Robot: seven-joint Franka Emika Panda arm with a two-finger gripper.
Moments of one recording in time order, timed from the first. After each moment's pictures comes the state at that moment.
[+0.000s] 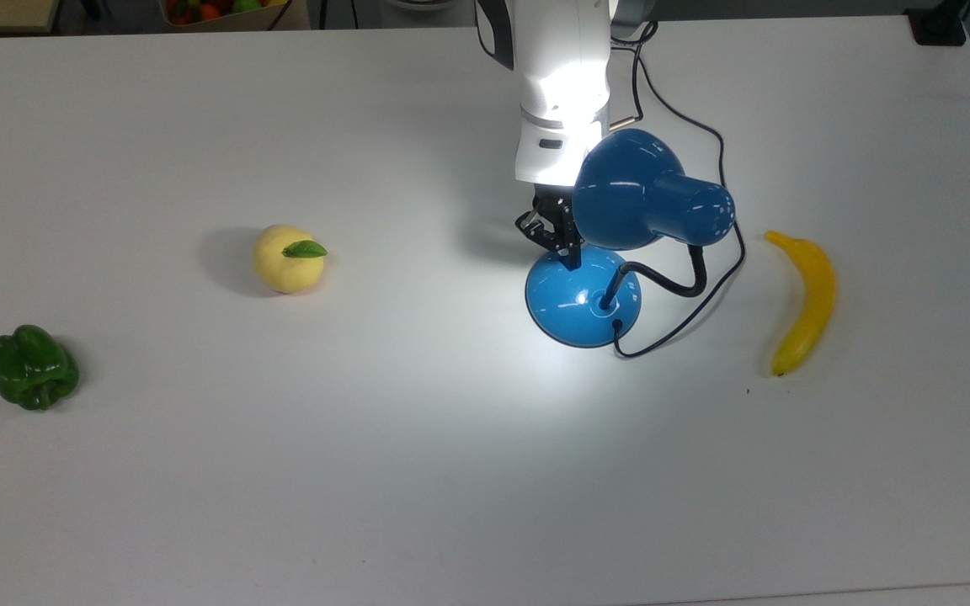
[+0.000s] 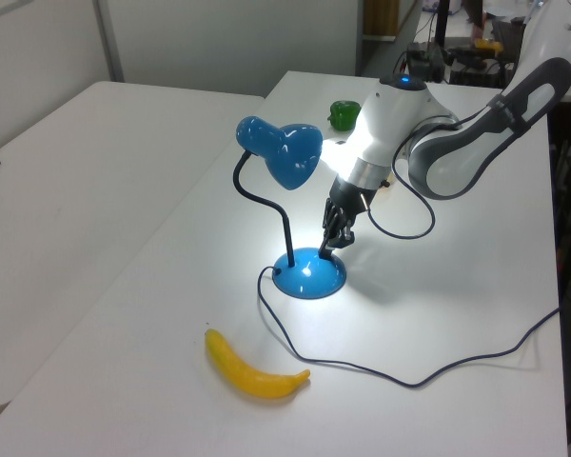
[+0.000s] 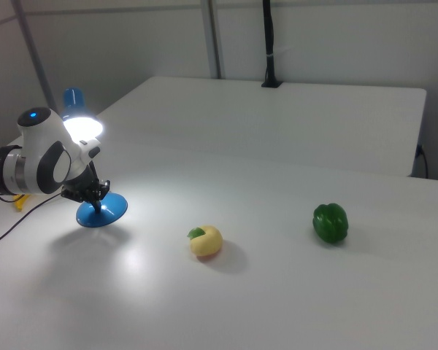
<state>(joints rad) 0.21 0.33 0.16 -2.01 -0.05 2.70 -0.18</state>
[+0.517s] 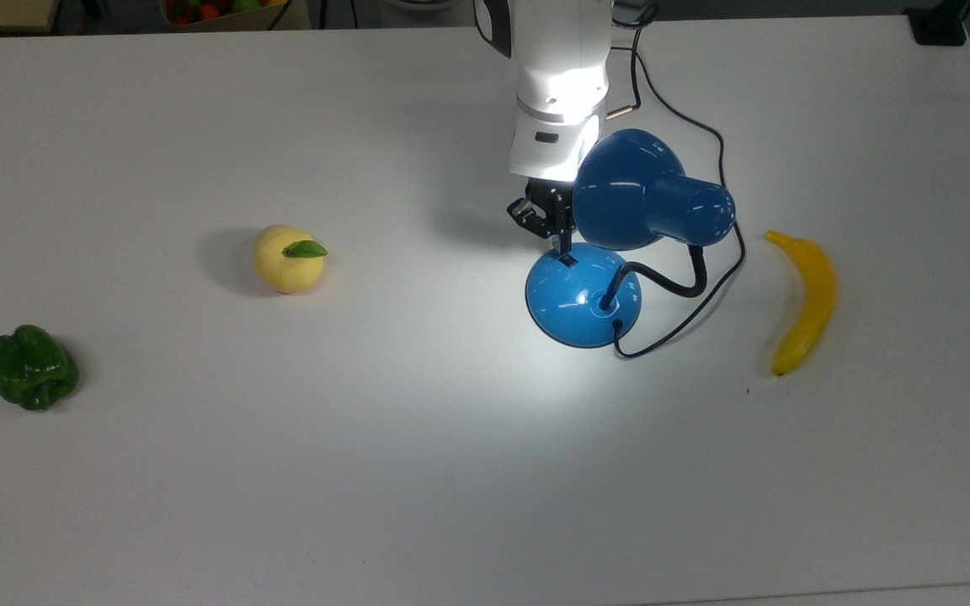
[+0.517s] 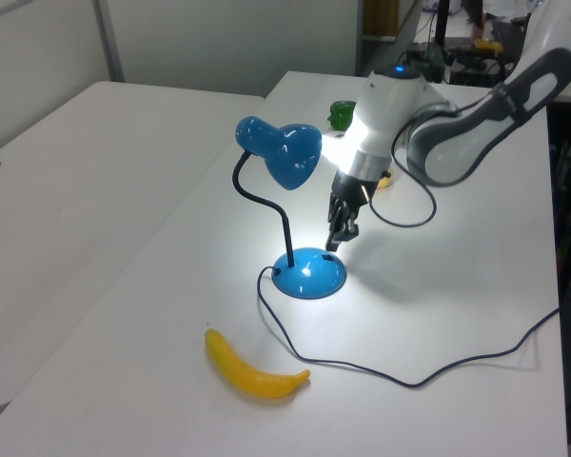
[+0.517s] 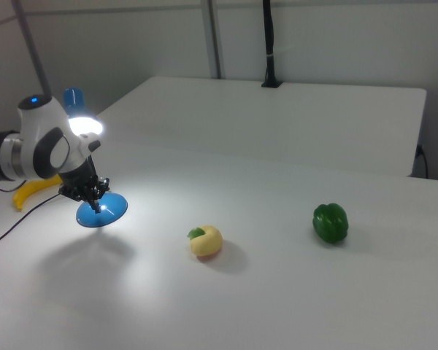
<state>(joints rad) 0.20 0.29 0.16 -1.98 -0.05 2.53 -0.17</state>
